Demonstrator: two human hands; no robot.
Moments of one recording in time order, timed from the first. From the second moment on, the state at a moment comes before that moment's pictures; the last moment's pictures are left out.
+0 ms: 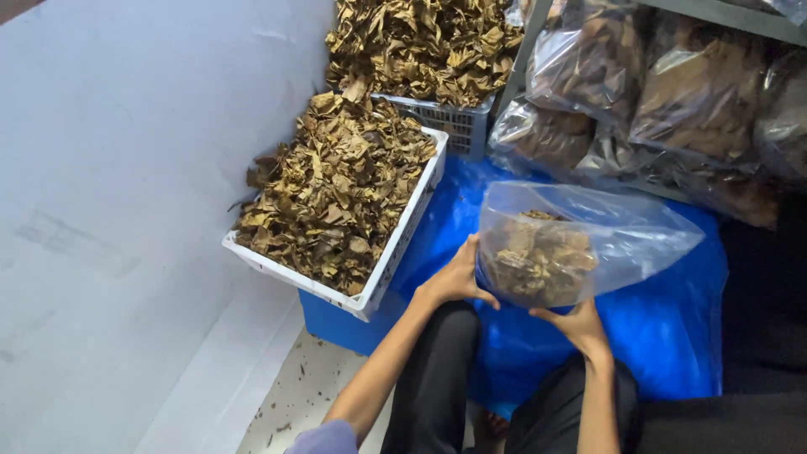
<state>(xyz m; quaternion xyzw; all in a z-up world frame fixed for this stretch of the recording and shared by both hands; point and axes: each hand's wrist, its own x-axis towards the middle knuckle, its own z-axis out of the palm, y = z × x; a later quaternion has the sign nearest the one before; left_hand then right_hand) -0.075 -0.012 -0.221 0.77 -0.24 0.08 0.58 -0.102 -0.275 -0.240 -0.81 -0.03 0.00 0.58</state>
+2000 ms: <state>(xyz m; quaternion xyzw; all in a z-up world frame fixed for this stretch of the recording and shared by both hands) -0.148 0.038 -0.130 0.84 -0.07 0.17 0.51 -0.060 -0.288 -0.085 -0.84 -0.19 -0.43 0.27</state>
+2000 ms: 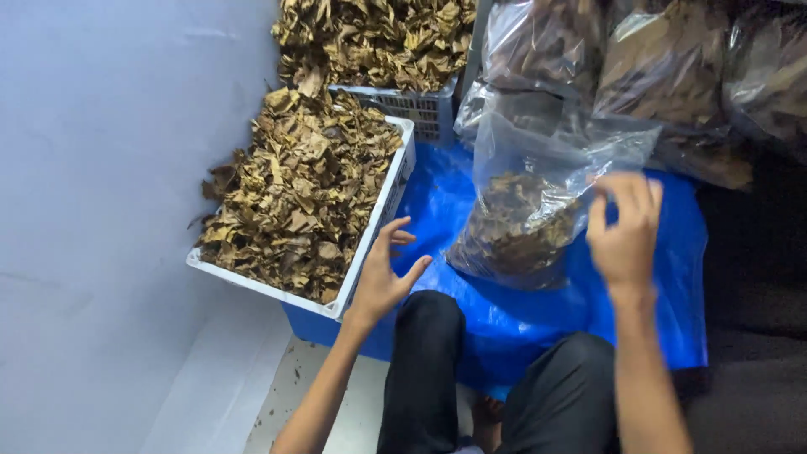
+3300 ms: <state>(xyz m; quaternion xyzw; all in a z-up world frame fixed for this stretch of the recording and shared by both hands) 0.028 -0.052 0.005 0.85 -0.45 0.16 0.22 -0.026 -0.298 0.071 -0.99 -0.13 0.03 0.01</state>
